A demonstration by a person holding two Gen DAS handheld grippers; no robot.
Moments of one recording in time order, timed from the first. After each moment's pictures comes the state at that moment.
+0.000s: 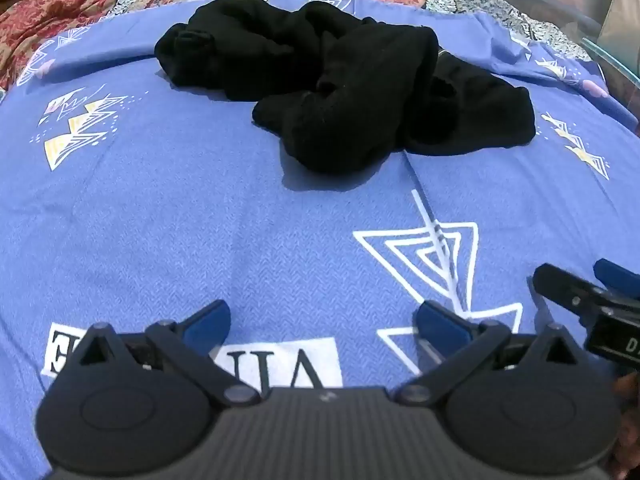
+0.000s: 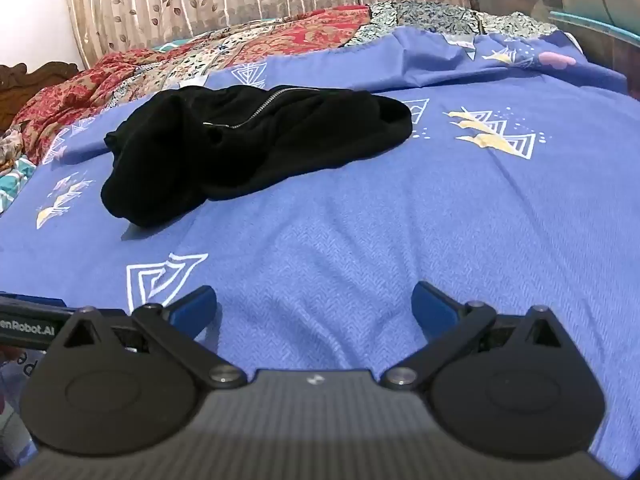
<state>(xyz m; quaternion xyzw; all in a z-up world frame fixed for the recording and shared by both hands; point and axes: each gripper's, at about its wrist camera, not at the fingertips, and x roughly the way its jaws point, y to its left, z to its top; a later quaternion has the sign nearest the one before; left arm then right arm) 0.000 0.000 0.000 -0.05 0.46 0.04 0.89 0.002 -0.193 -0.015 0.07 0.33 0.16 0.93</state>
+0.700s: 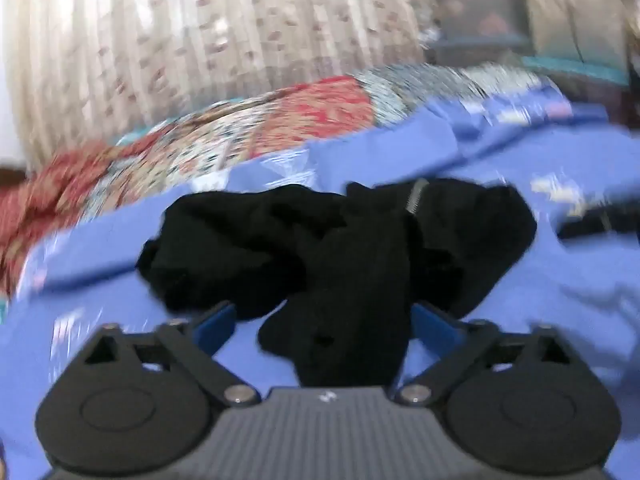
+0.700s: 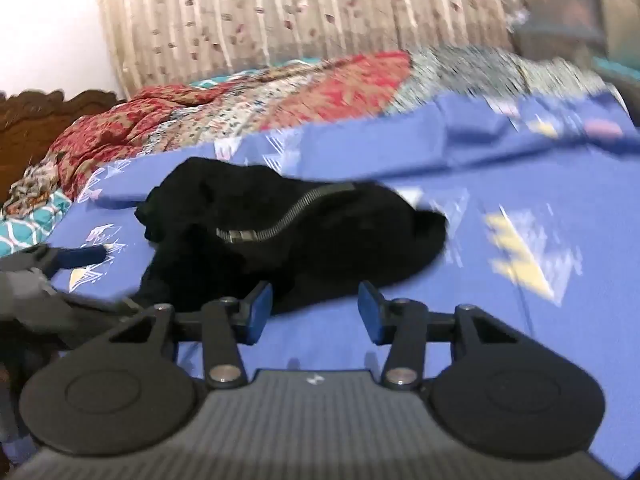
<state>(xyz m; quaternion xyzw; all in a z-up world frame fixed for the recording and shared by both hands) 0.054 -0.025 0.042 0.15 0.28 -0.01 0.95 0.065 -0.197 0.051 0.07 0.28 0.23 0.93</state>
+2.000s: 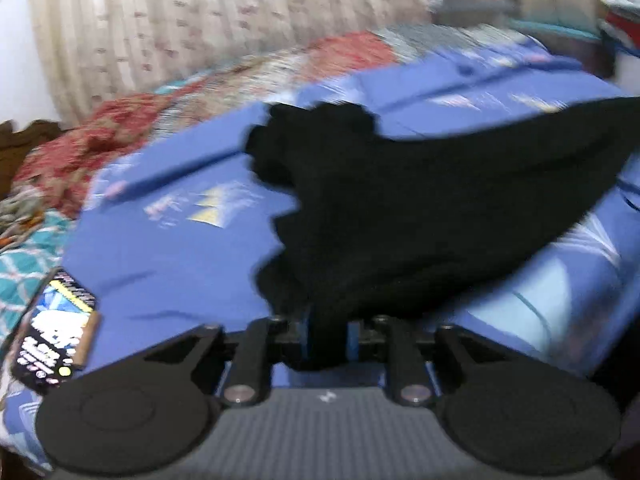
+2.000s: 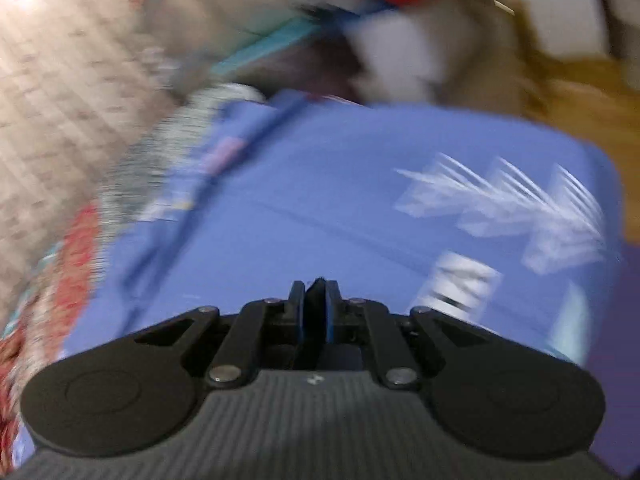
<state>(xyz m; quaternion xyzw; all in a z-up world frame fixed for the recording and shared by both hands) -0.152 0.093 0.046 0.14 0.34 0.00 0.93 0.022 -0.496 0.048 0.38 0.29 -0.19 0.86</state>
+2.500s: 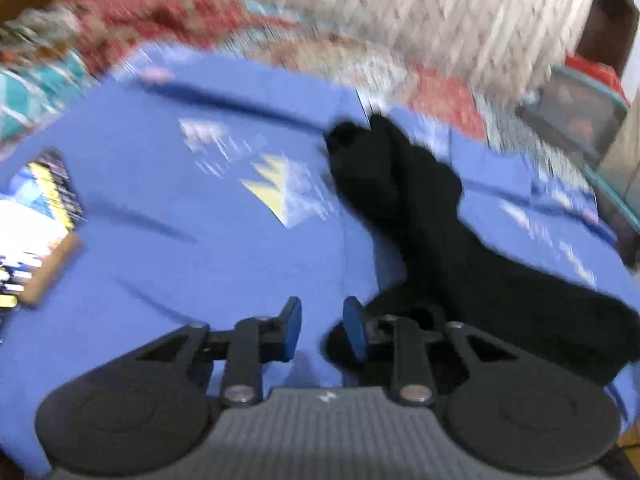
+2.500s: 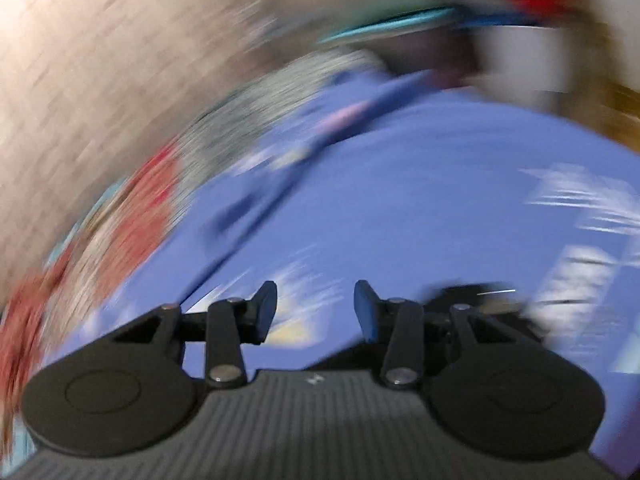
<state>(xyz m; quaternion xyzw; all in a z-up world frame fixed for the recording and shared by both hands) -0.068 0.248 0.045 -0.16 0.36 0.01 0.92 0.067 -0.364 0.115 0.30 0.30 -0.02 0.91</state>
